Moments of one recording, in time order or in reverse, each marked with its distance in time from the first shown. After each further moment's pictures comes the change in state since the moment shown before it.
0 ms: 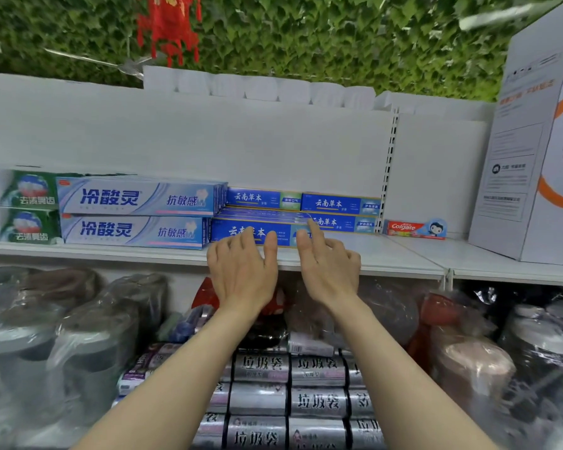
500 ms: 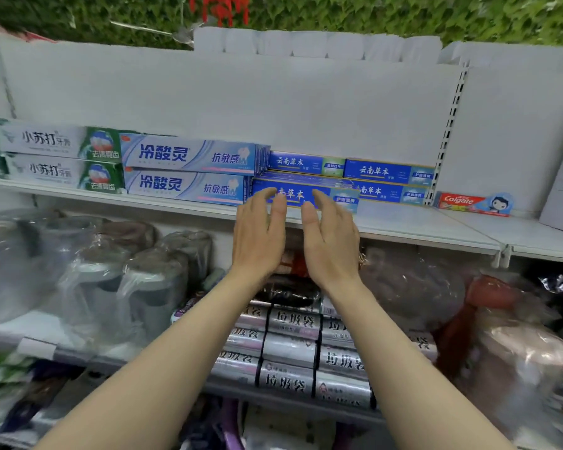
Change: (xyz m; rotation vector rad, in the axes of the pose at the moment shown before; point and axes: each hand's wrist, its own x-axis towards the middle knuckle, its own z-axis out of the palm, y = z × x) left_hand -0.019 -0.021 -0.040 -0.542 -0.030 -0.082; right_hand -0.031 -0.036 0.033 0.365 0.134 -0.139
